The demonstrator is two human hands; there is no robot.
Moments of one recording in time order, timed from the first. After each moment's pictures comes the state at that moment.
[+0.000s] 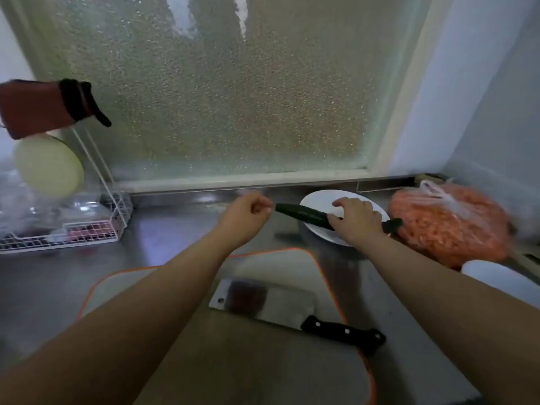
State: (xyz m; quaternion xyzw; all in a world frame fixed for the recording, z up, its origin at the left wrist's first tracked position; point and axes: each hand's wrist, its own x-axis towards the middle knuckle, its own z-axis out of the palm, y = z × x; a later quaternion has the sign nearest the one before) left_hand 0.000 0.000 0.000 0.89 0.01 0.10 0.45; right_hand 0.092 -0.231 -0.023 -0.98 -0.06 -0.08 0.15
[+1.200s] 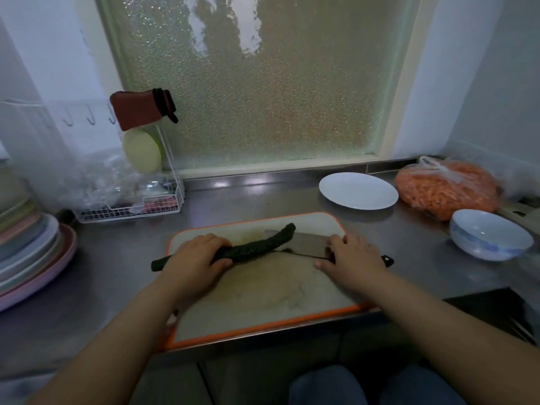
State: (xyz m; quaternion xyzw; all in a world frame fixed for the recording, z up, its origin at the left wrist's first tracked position) left_hand -0.211 0.110 -0.050 0.98 -0.07 0.14 0.10; right_hand -0.142 -0.196 -0.045 -0.99 -0.15 -0.01 0.04
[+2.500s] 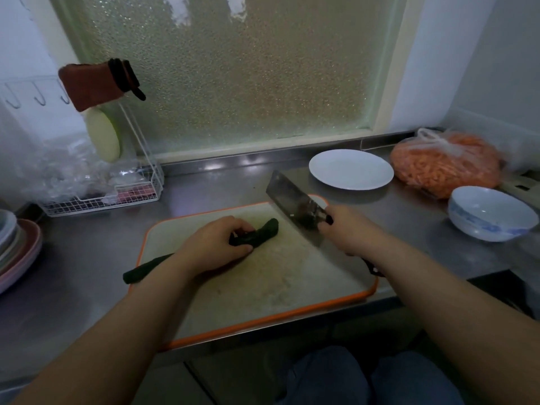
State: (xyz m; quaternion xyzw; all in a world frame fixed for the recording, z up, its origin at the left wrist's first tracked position) left_hand -0.165 0.057 -0.045 0.96 -0.06 0.03 0.26; right_hand -0.123 -0.198 -0.001 -0.96 -0.12 0.10 0.24
